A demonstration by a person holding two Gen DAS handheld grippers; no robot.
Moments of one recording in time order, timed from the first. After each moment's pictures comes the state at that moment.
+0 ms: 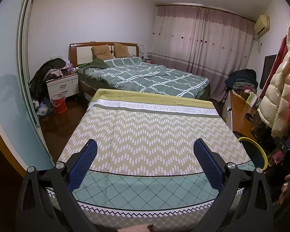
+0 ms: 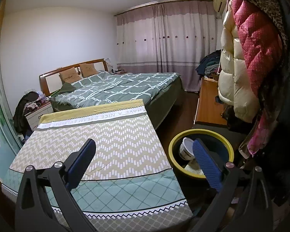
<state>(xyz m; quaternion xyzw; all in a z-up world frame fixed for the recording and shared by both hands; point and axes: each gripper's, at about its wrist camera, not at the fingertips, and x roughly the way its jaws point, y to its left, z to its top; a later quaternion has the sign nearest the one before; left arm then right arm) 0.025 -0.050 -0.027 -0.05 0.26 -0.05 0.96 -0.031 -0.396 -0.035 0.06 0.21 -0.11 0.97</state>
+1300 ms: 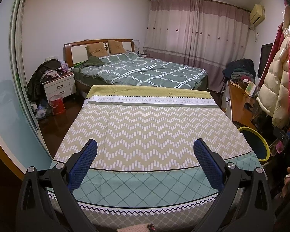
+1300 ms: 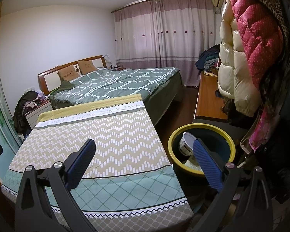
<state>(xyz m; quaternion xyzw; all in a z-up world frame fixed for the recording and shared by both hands) 0.034 -0.079 -0.040 -0.02 0.28 -0.06 0.96 -0.027 -0.403 -0.044 0.07 0.22 -0.11 0.97</state>
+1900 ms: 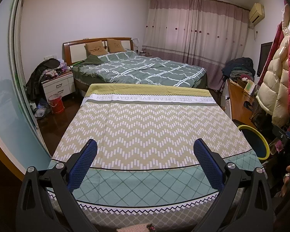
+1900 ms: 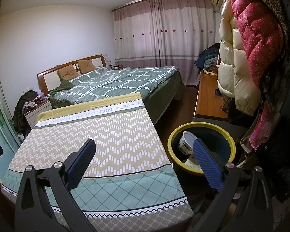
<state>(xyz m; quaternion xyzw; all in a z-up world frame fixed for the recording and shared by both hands) 0.034 -0.081 -0.042 -0.02 0.29 -0.06 0.96 -0.025 -0.404 -0.046 0.07 0.22 -0.11 0.97</state>
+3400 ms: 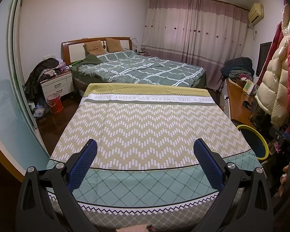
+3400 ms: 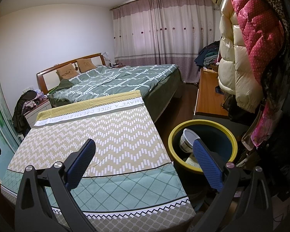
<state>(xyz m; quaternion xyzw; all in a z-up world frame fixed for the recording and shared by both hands) 0.037 -0.082 -0.044 -0.02 0.29 -0.06 0.96 -0.023 -0.403 -0.054 0.08 0.23 -0.11 0.96</state>
